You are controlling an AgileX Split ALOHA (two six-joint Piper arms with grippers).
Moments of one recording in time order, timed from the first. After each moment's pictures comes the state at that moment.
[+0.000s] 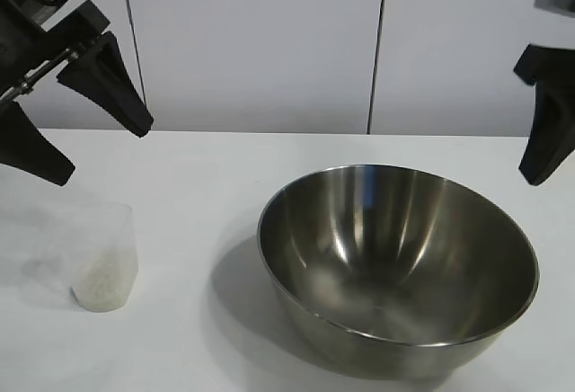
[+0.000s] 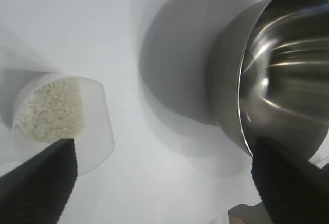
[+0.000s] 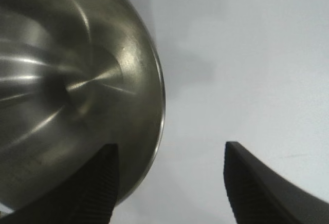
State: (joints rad) left arm -0.16 1.68 -1.10 -0.75 0.94 0.42; right arm 0.04 1.56 -1.03 0.24 0.91 -0.15
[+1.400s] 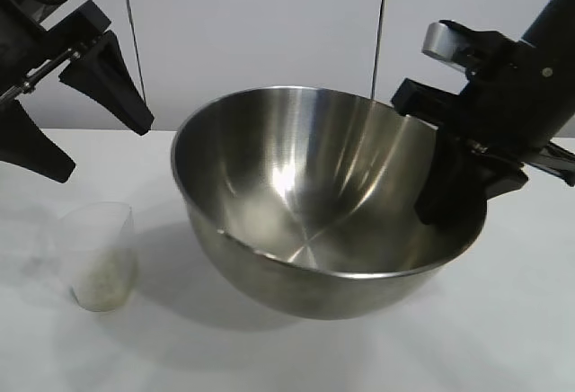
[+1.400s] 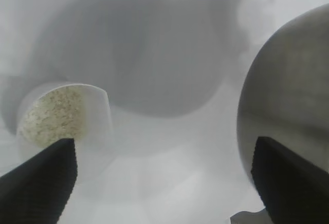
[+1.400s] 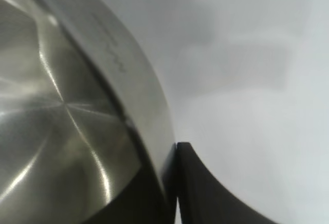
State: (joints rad) left arm -0.16 1.68 -1.10 -0.75 0.92 0.42; right arm 0.26 1.66 -1.02 0.49 0.82 -0.20
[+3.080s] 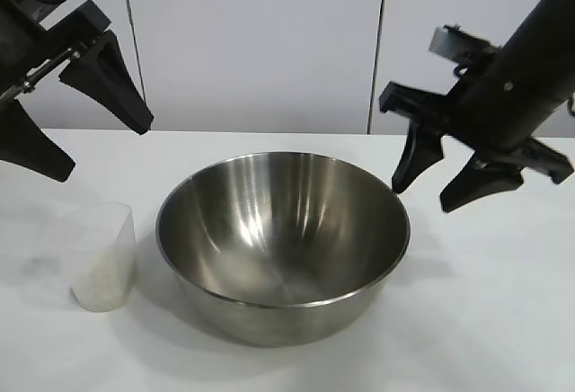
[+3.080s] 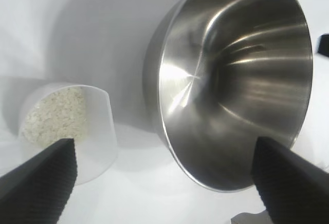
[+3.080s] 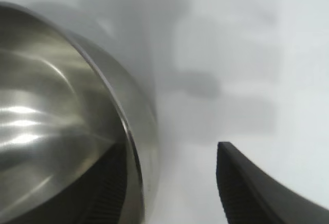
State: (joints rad) left arm -0.16 1.68 -1.10 -0.75 0.92 0.42; right arm 0.16 1.66 -1.02 0.43 0.58 -0.05
